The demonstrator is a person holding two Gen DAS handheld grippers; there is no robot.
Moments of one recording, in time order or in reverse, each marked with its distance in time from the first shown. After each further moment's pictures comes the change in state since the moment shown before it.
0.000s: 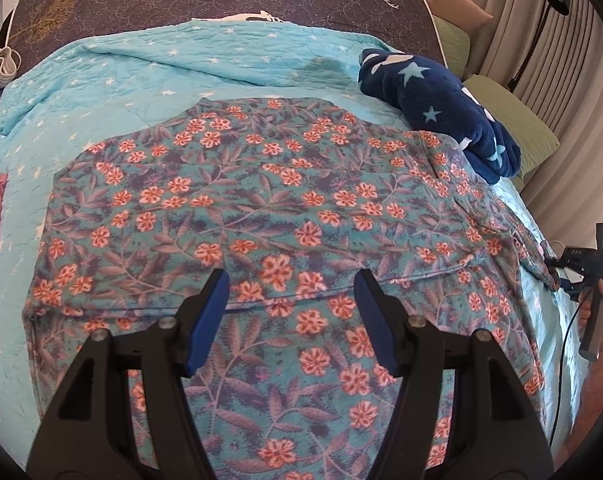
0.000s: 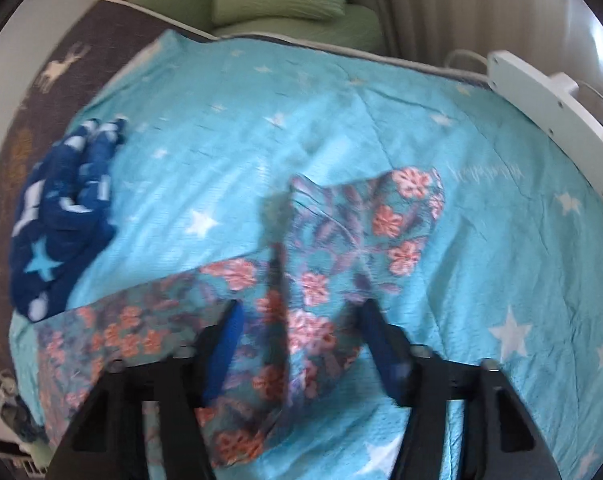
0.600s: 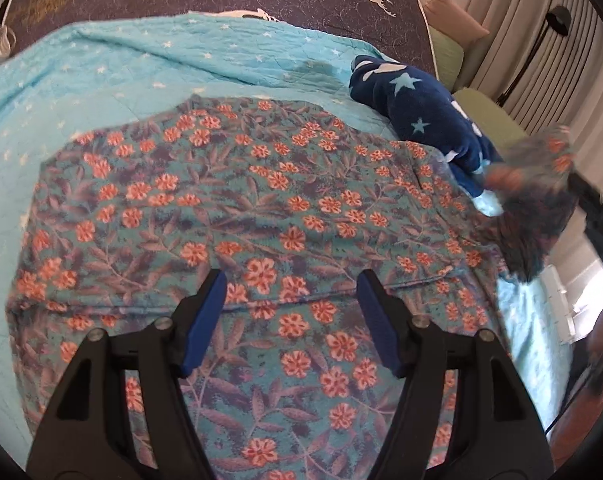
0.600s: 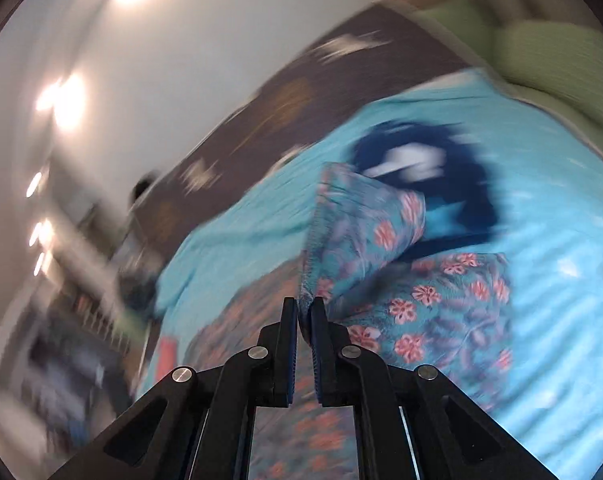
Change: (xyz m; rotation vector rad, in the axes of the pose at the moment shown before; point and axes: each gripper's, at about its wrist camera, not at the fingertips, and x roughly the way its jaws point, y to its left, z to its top) left arm -0.003 0.009 0.002 -0.072 0.011 -0.108; right arm -0.137 0.200 -0.132 -0.710 -0.050 0.821
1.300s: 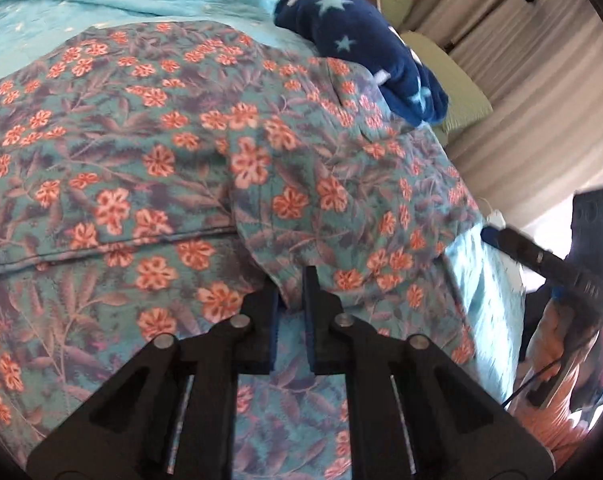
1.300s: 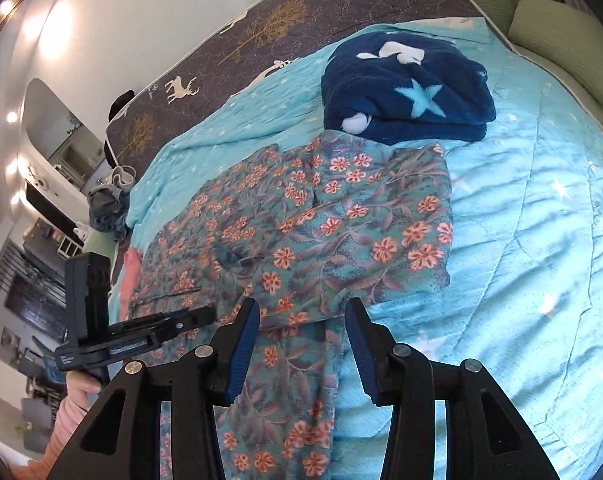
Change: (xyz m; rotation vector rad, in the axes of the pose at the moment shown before) left arm 0.033 -0.046 -0.016 0.040 0.208 -0.233; right arm -0.011 -0.043 -0.058 0.064 0.156 -0.179
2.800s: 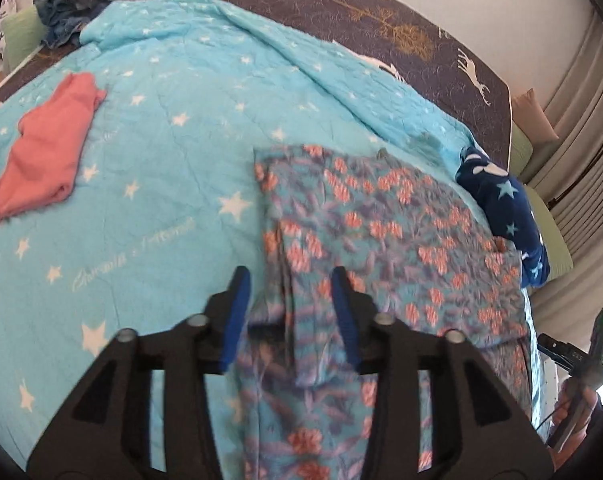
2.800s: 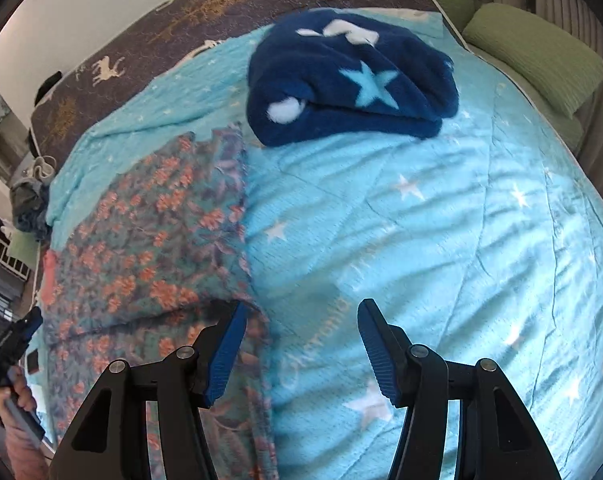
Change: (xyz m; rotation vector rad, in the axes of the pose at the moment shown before) left arm -0.142 0.181 -0.024 -0.340 -0.375 0.327; right arm 0.036 -0.015 0.030 0.004 0.058 -0.279
